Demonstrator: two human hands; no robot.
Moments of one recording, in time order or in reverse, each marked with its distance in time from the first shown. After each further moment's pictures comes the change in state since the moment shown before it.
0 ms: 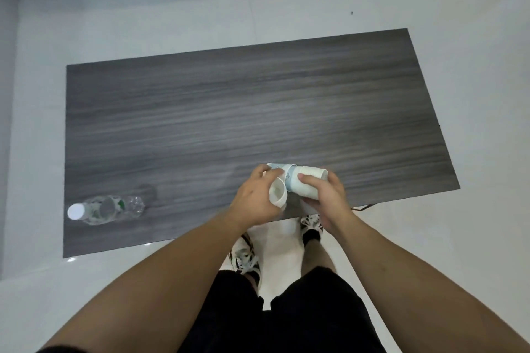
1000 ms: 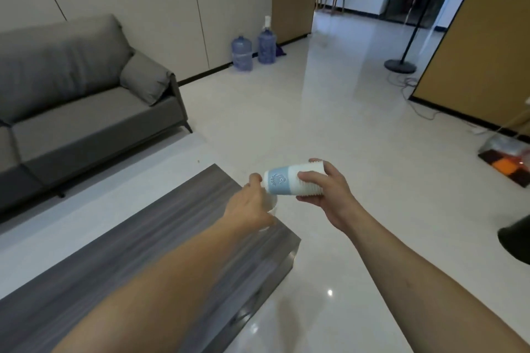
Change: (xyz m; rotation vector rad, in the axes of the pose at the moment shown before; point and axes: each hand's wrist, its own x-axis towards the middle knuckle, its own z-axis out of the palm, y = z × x) left_hand 0.028 0.473 0.061 0.360 0.019 0.514; right_hand -0.166 -0.246 -0.373 0.371 0.146 -0.611
